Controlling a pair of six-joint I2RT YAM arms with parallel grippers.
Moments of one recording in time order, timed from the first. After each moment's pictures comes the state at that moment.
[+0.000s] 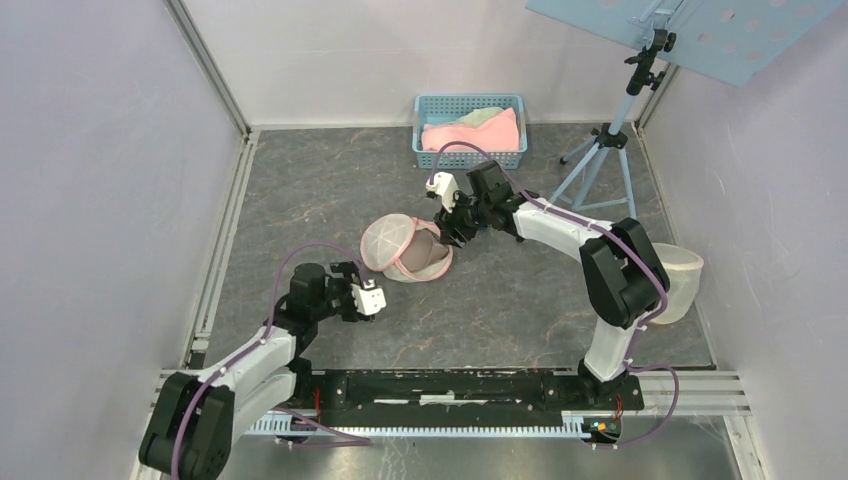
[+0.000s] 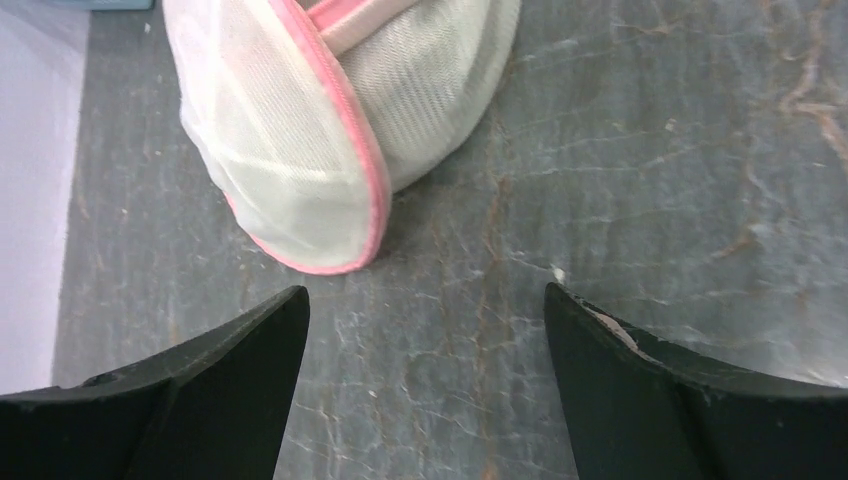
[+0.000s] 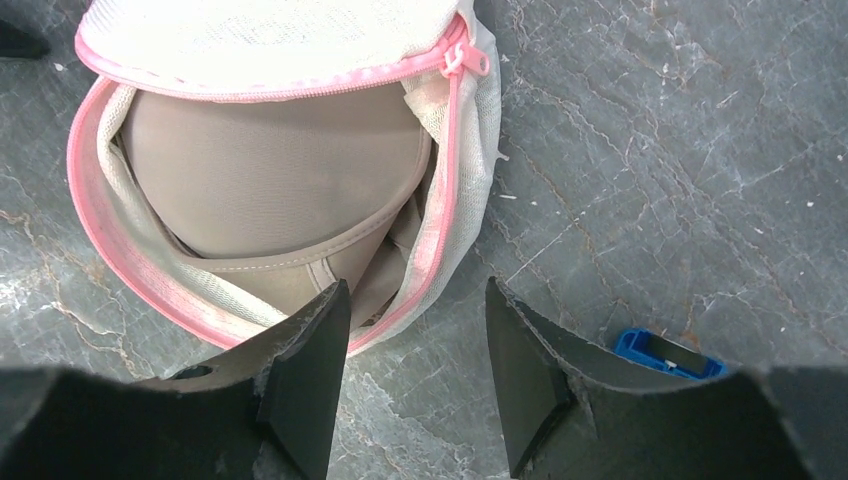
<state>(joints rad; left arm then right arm) -0.30 0.87 0.13 0.16 0.46 1.04 0.56 1.81 1.22 -0.22 -0.46 -0.45</state>
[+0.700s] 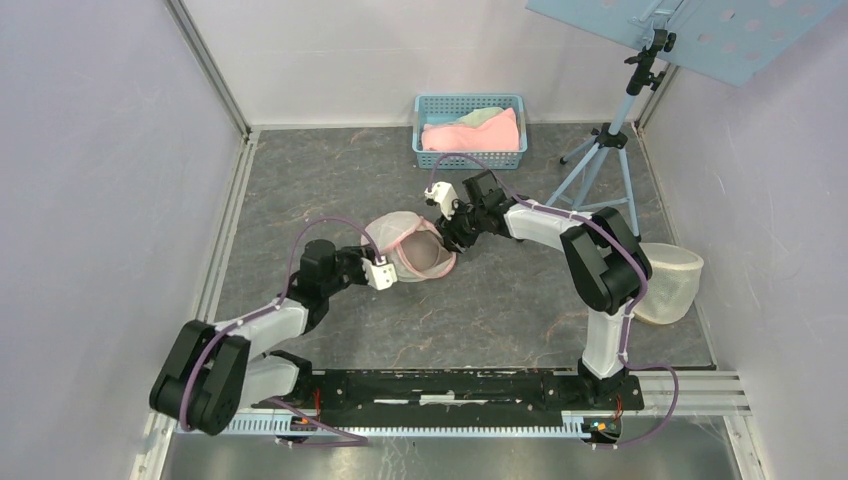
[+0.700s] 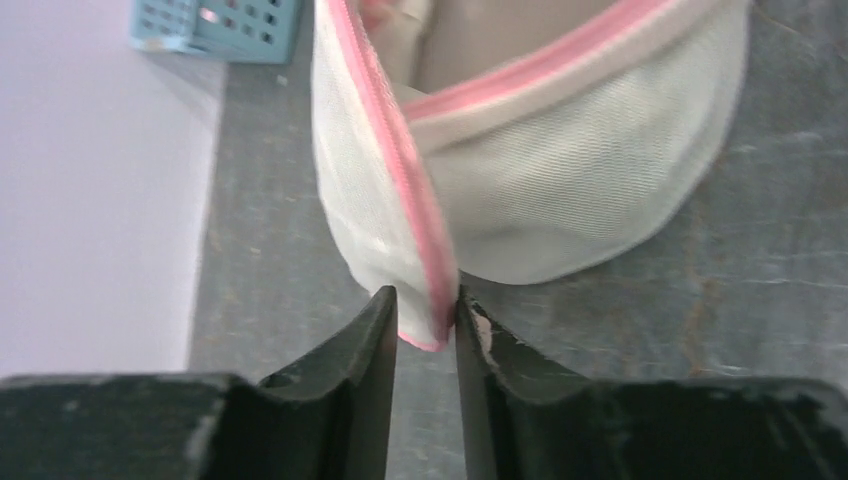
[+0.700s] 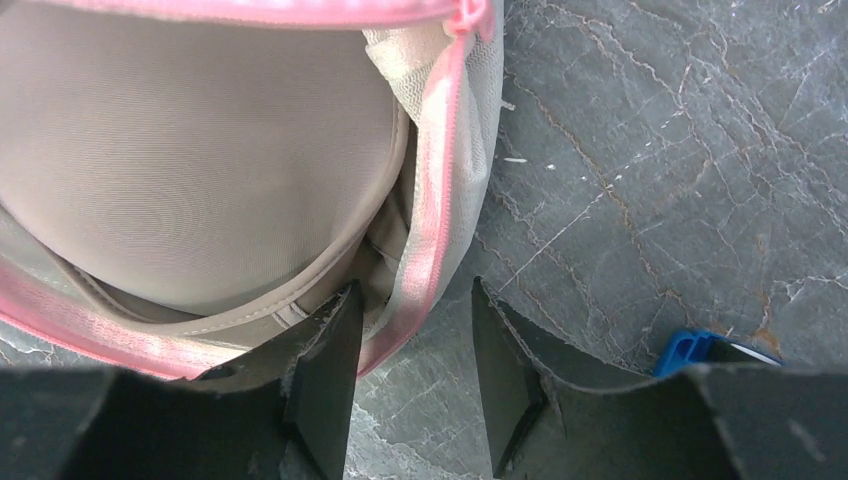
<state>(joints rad) -0.35 1.21 0.26 0.50 0.37 1.10 0.56 1.93 1.22 -0.20 -0.43 -0.41</state>
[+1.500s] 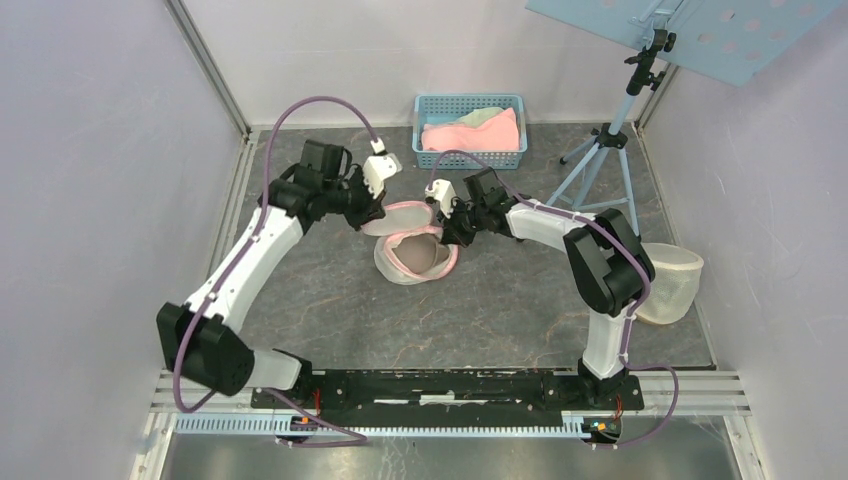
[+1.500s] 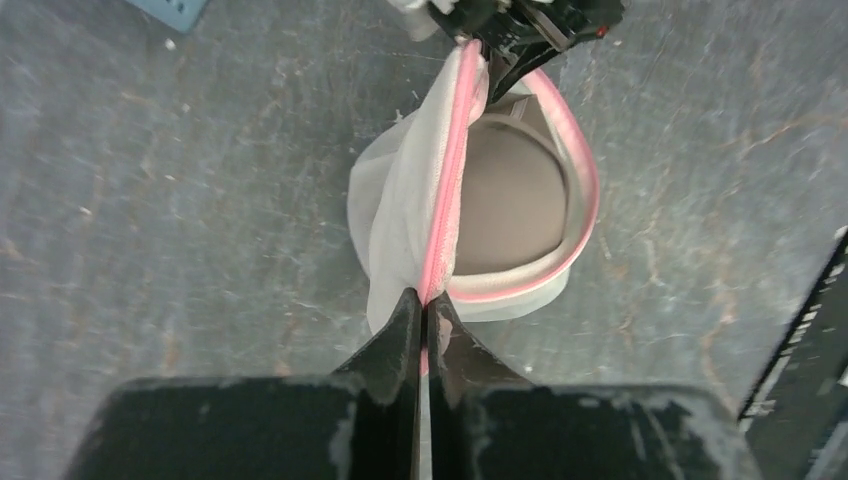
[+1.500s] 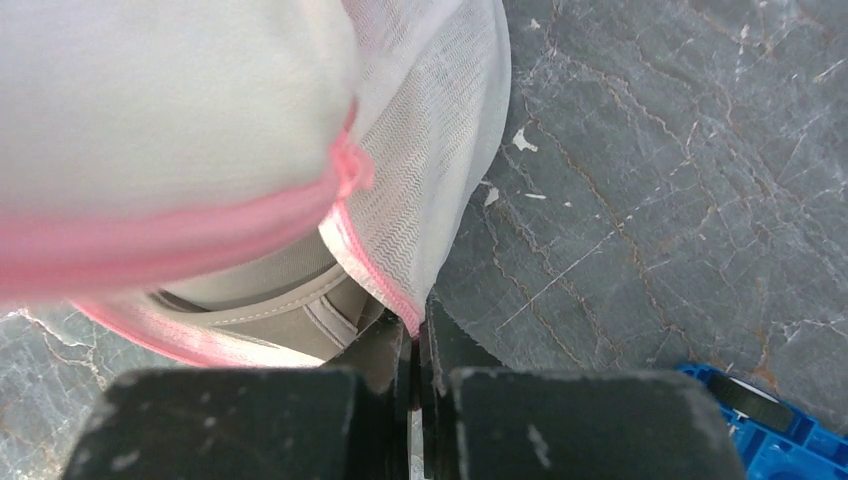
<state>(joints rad) -0.36 1.32 1.23 -0.67 0.48 0.60 0.55 1.92 1.22 -0.17 -0.50 -0.43</state>
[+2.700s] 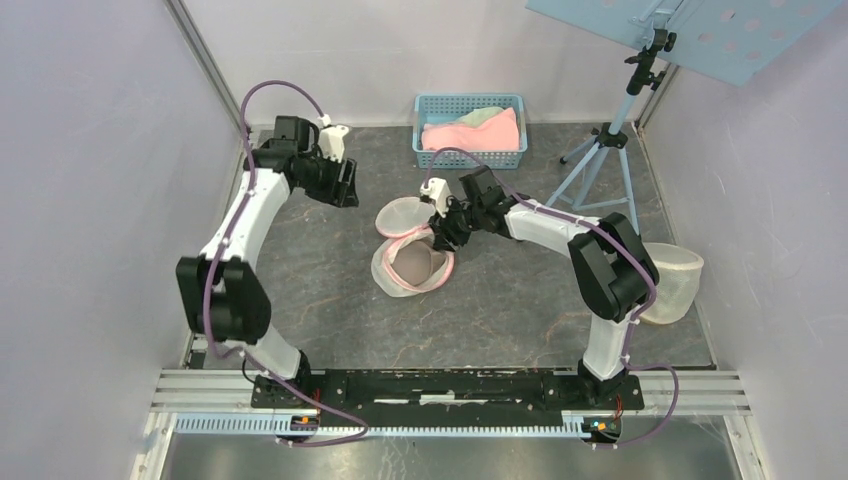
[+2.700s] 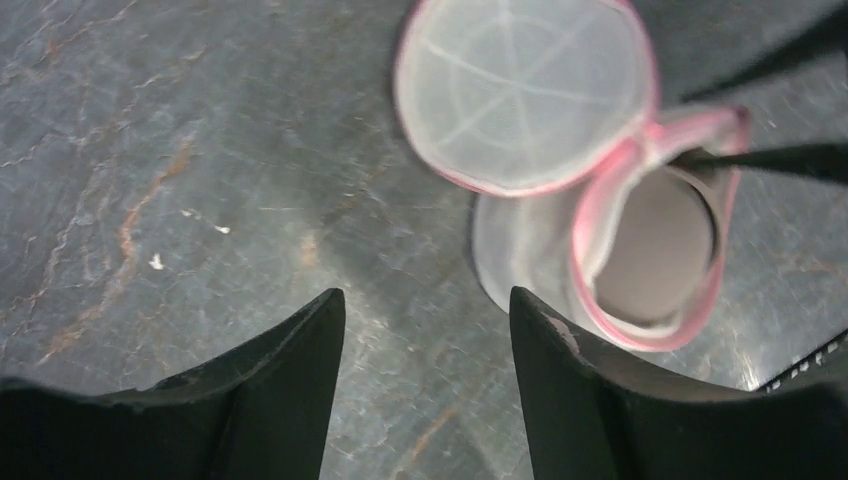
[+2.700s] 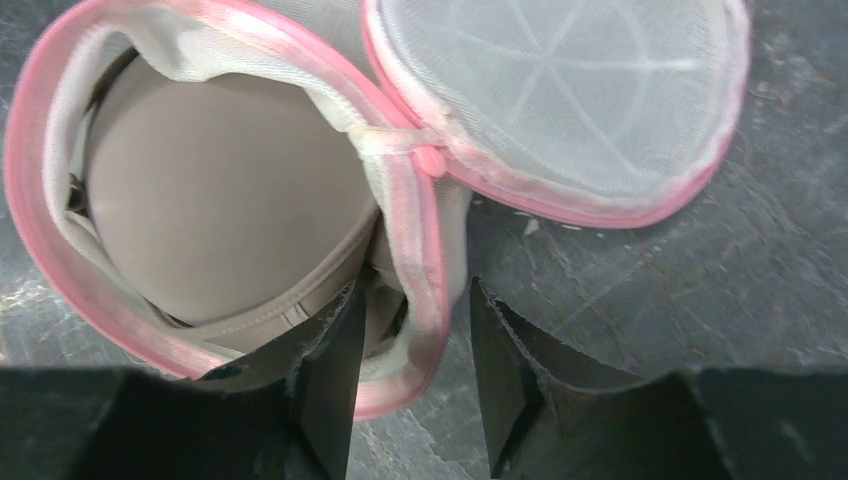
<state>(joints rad) -0.08 1.68 1.51 -0.84 0.39 0.26 0.58 1.88 1.23 -0.19 -0.54 -0.40</state>
